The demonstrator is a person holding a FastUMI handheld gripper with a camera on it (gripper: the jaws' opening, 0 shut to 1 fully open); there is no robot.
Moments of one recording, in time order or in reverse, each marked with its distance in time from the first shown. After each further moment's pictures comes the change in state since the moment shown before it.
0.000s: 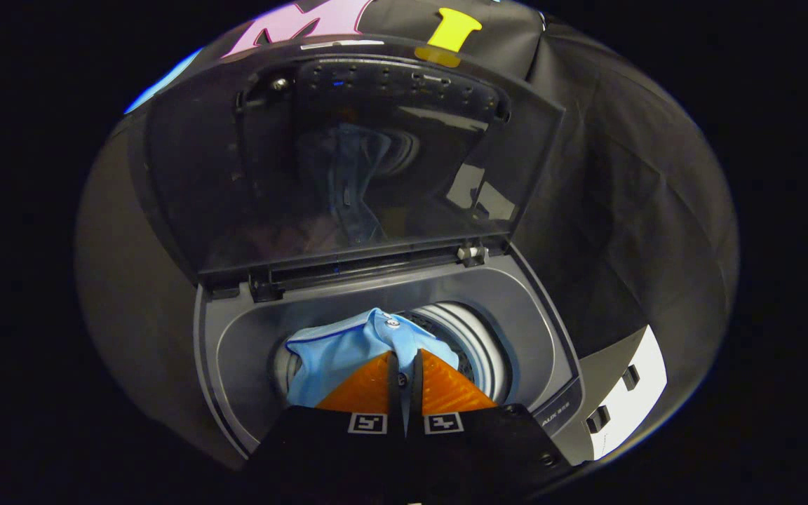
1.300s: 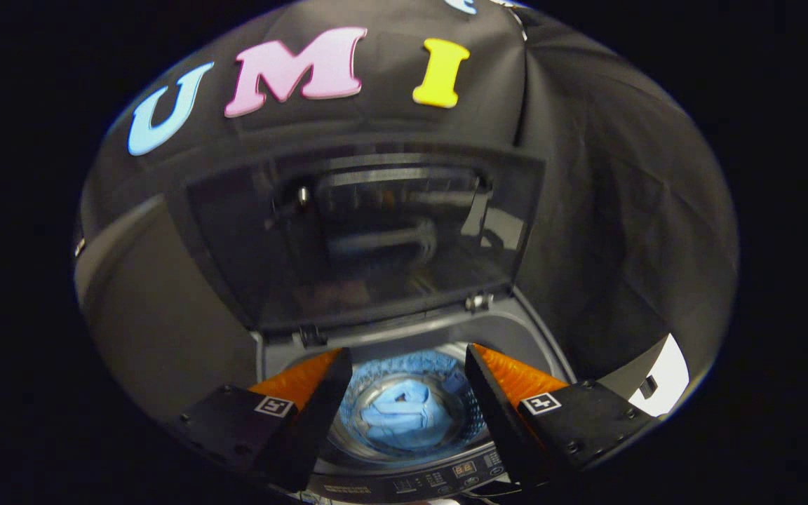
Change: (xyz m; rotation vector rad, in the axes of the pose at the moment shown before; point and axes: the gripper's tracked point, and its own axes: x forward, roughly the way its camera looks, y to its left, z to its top) arm -0.073 -0.002 0.090 0.108 -0.248 0.132
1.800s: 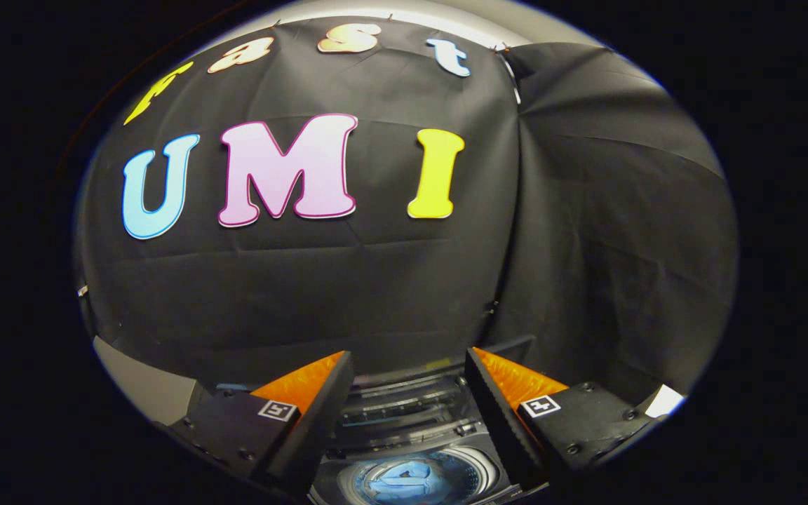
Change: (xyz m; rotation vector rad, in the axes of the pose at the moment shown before) arm 0.018 0.017 0.174 -0.003 -0.275 0.027
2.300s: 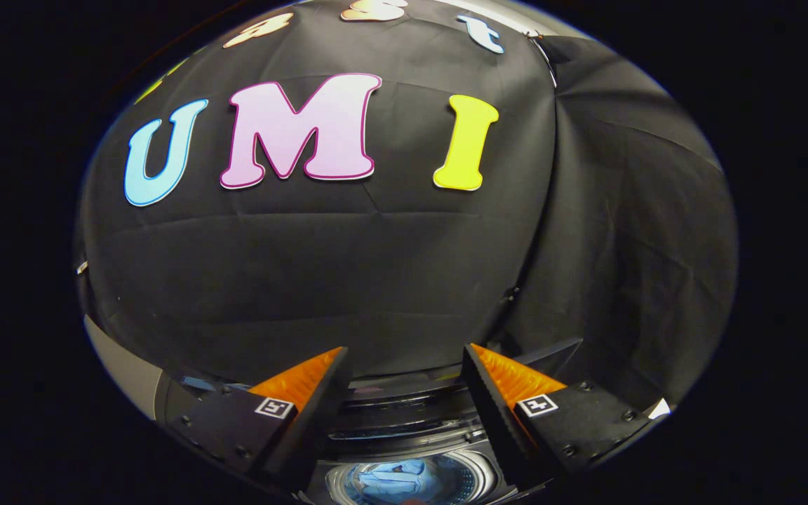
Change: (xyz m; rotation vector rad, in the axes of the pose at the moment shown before) arm 0.037 0.011 -0.025 -0.077 0.081 0.055
